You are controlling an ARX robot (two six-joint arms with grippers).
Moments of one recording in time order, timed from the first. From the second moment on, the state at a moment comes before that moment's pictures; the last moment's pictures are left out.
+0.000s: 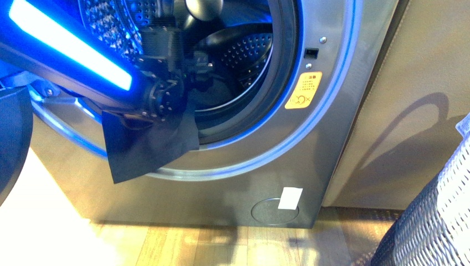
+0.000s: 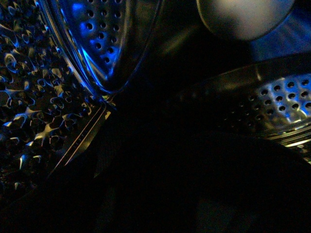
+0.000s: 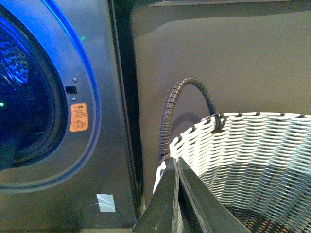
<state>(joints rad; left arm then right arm) -0.20 2.64 1.84 0.85 -0.38 0.02 0.00 0.00 0.00 0.00 0.00 0.00</state>
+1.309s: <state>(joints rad) -0.30 1.63 0.64 1.02 -0.09 0.01 0.00 0.00 0.00 0.00 0.00 0.00</state>
